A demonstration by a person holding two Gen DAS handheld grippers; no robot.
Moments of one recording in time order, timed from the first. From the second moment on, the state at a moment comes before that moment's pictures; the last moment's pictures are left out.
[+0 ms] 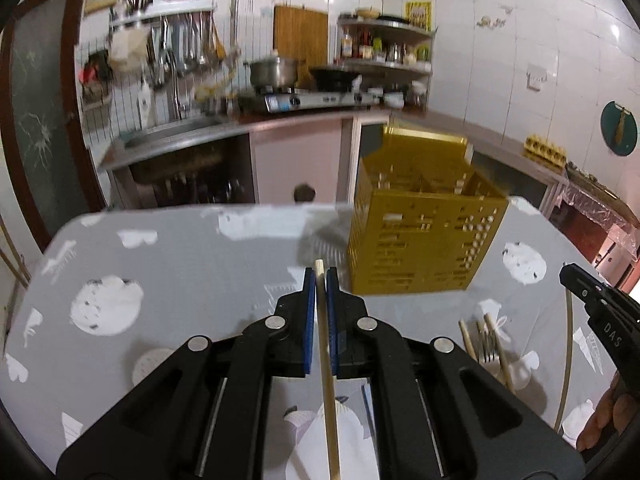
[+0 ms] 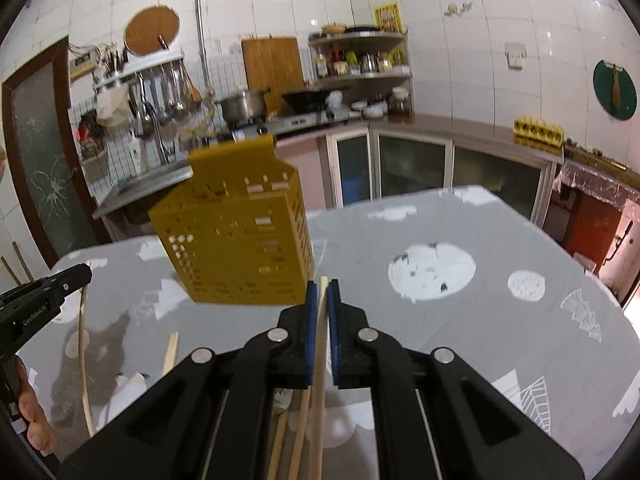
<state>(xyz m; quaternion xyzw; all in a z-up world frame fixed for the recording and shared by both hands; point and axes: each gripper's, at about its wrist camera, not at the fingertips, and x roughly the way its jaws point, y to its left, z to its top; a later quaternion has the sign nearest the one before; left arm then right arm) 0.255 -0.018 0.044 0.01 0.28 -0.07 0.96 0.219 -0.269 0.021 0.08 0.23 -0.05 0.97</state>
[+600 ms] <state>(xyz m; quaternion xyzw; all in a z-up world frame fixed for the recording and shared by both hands) 0.222 -0.009 0.079 -0.01 0.18 -0.07 0.98 0.172 -0.266 0.063 0.06 0.09 -0.07 0.99</state>
